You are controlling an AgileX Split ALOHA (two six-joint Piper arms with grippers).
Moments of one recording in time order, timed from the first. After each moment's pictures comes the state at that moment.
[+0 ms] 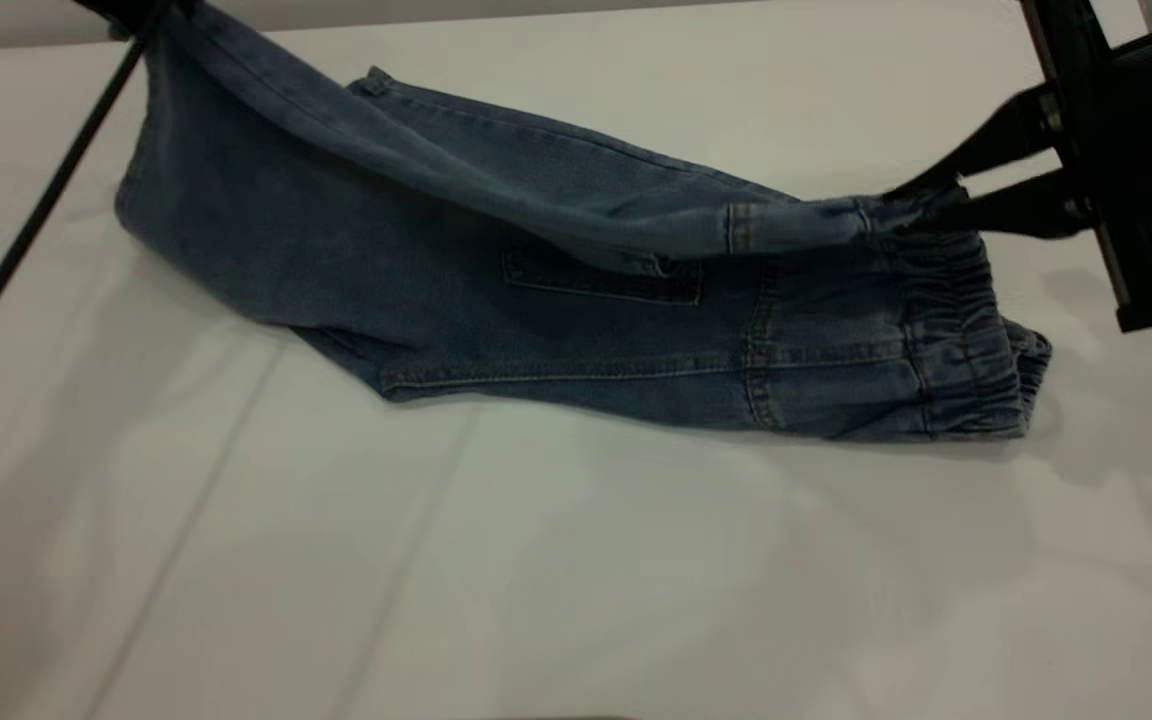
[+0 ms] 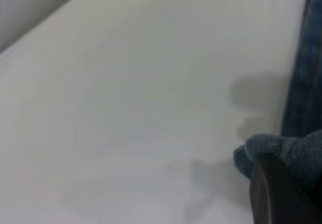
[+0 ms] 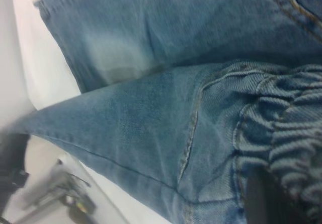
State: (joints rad) left arm -0.16 2.08 -1.42 0.47 0.31 -0.03; right arm 0.07 1.93 -0.66 1.81 0.82 -0.65
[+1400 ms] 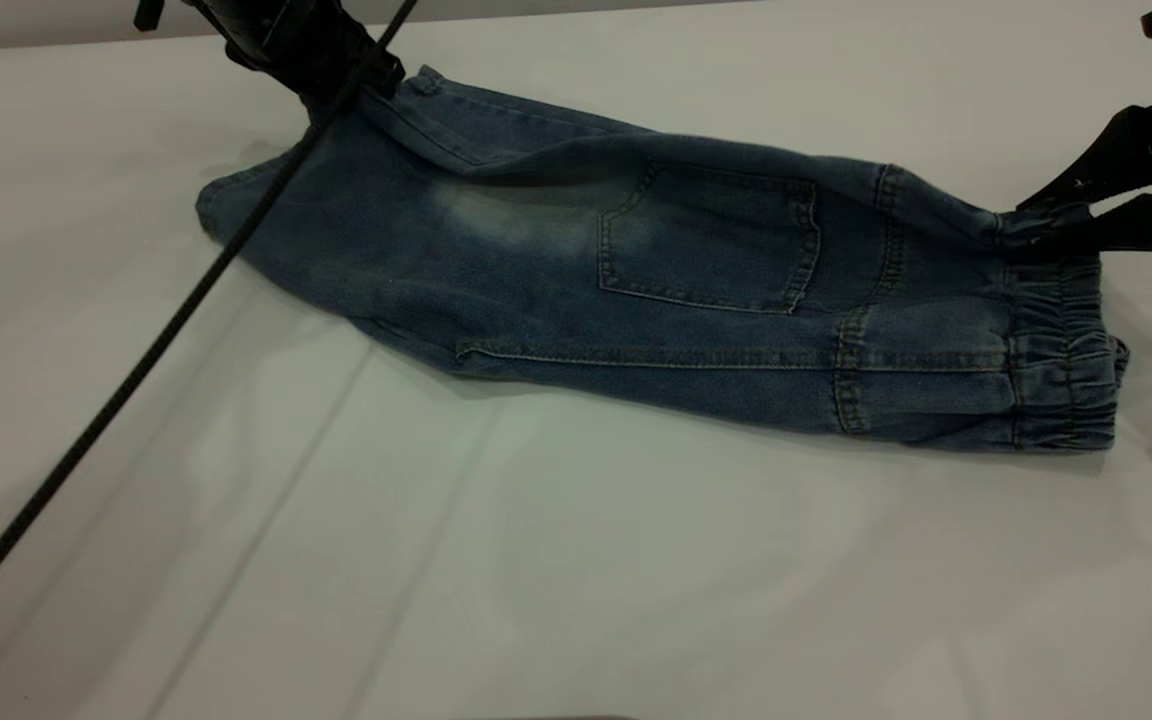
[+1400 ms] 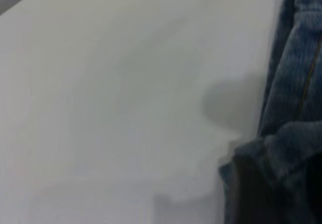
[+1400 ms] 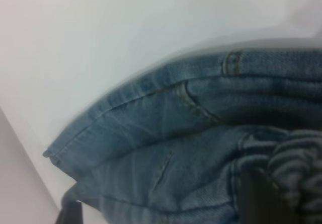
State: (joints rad) left arm -0.28 2.38 -1.66 0.48 0.24 -0.21; right arm -0.07 1.98 -0.67 1.81 0.66 -0.45
